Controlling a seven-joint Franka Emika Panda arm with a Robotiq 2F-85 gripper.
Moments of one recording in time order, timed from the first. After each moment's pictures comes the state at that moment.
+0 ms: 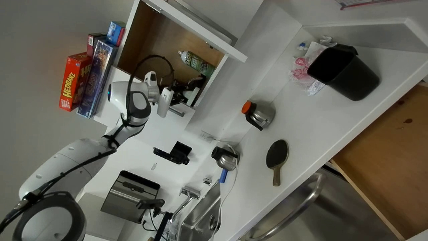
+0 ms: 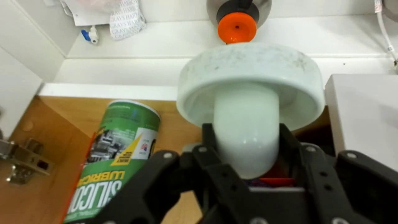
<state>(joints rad) 0.08 0.03 0.02 -1.71 0.07 2.49 -0.32</state>
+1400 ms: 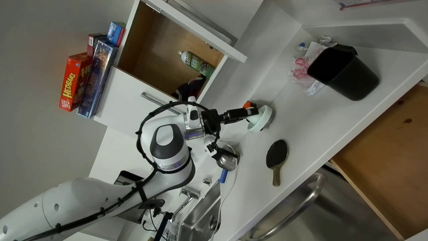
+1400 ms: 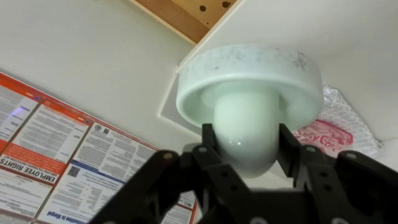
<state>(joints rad) -0.47 -0.30 0.13 -2.50 -0.77 2.74 0.72</state>
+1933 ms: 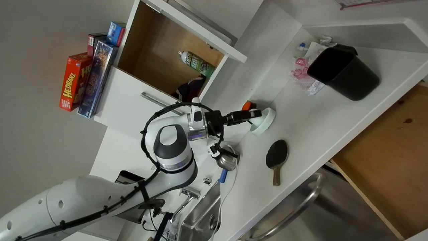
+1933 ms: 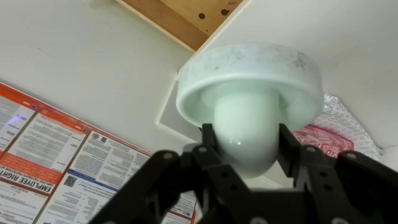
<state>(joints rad) -0.47 -0.28 0.13 -2.50 -0.77 2.74 0.74</state>
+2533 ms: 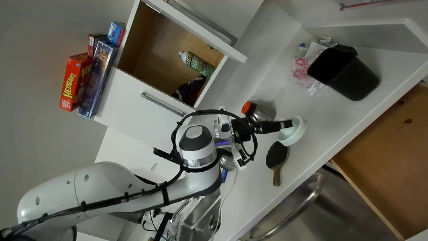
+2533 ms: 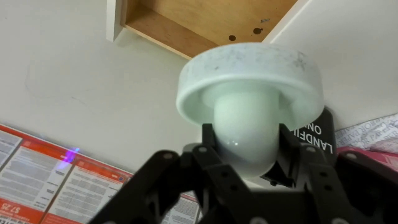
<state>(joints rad) -0.57 -0.10 0.14 -2.47 -1.19 2.75 1.23</state>
